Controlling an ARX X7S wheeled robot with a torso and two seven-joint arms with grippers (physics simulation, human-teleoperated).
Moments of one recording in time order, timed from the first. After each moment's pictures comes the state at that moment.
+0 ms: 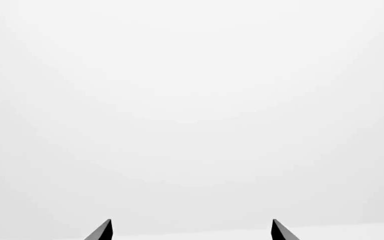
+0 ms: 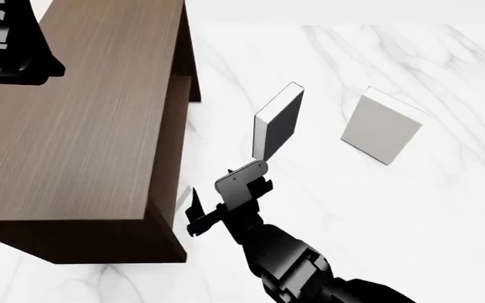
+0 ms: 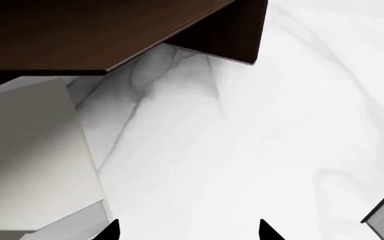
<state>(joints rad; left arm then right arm) -0.91 -0.67 -0.22 0.86 -1.20 -1.00 -0.65 0.92 0.03 -1.36 0.86 0.86 -0.24 0.25</state>
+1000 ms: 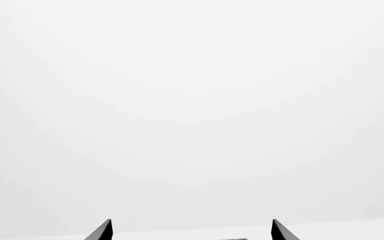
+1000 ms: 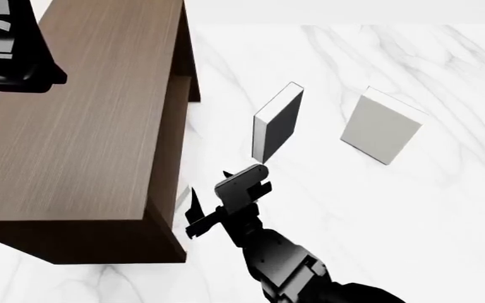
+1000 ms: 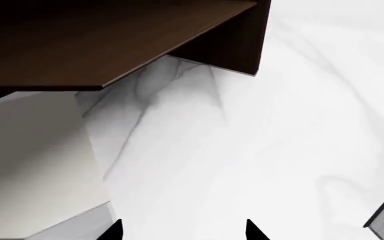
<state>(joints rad) -0.86 -0.69 -0.21 0.86 -1.18 -0.97 -0.63 0.91 0.00 -1.42 0.94 0.88 -0.37 0.23</state>
